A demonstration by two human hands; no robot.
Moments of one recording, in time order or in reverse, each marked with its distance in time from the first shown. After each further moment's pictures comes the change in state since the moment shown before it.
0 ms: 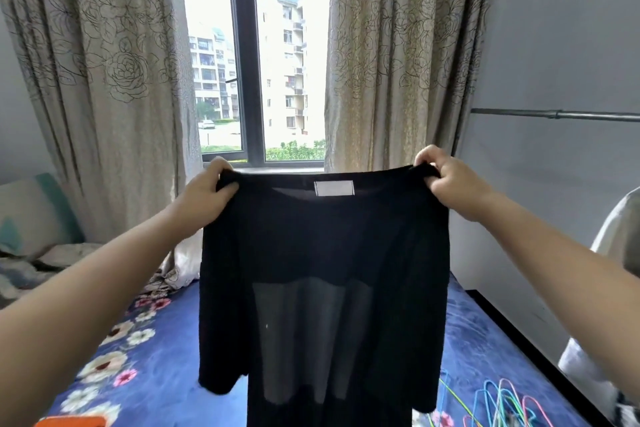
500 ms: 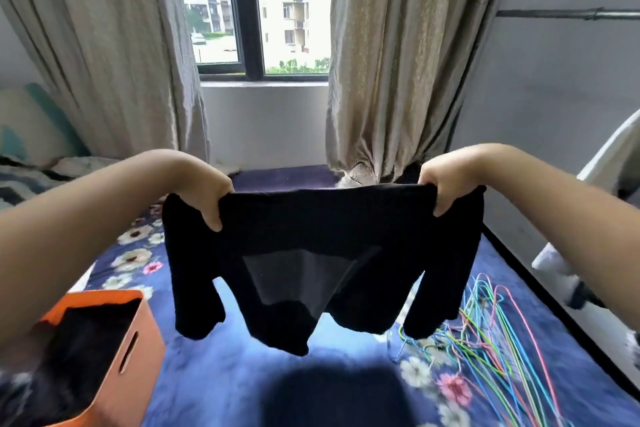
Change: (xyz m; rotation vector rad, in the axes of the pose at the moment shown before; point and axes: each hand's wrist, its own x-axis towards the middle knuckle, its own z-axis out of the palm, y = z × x) left_hand -0.074 -0.020 0.006 0.968 -1.138 -0.198; right_hand -0.072 0.003 0.046 -0.859 -0.966 0.069
